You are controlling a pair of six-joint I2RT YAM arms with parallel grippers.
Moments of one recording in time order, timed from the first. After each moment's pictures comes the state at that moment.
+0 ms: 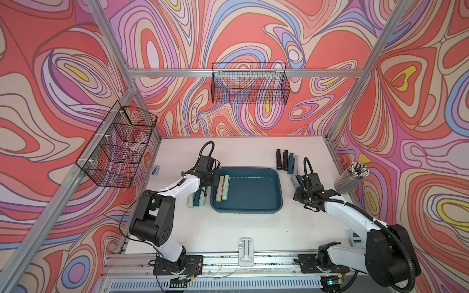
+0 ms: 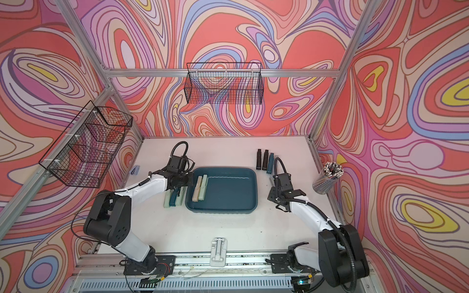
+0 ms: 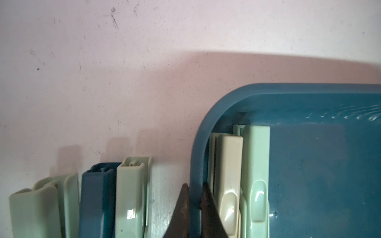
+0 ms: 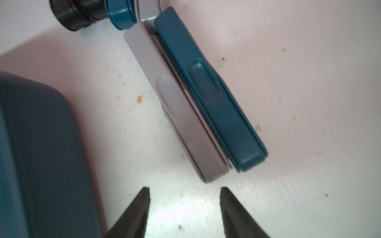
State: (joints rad) left arm -0.32 1.63 0.99 -0.34 -0.01 -0.34; right arm 0.19 1.25 0.64 -0.45 0.12 0.55
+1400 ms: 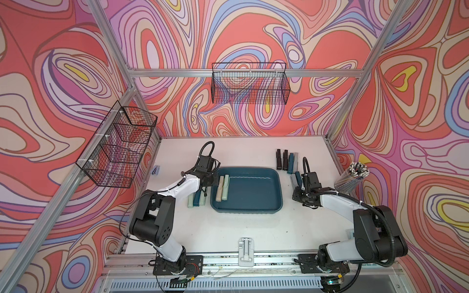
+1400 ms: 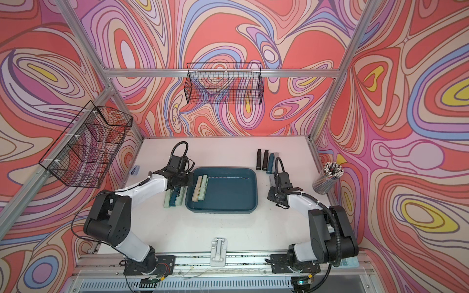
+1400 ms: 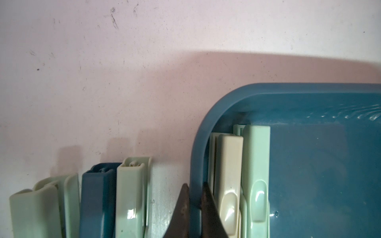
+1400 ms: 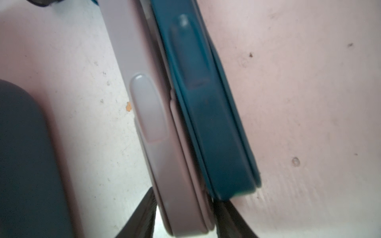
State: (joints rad) left arm -0.32 1.63 0.99 -0.34 -0.01 -0.34; right arm 0.13 1.43 0.64 -0.30 0.00 0.46
